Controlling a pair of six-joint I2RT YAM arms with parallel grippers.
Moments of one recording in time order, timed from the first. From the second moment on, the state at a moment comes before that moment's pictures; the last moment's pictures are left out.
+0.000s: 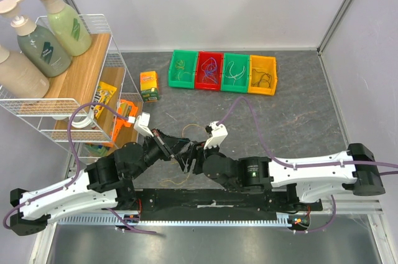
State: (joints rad) left arm -1.18 0.50 0.58 -0.26 -0.44 -1.07; right arm 1.53 1.26 0.95 -0.10 0.73 0.96
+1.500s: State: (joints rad) left arm -1.18 0.14 0.66 -0.49 -0.17 -1.00; right arm 0.63 2.36 2.05 0.42 -0.03 0.15
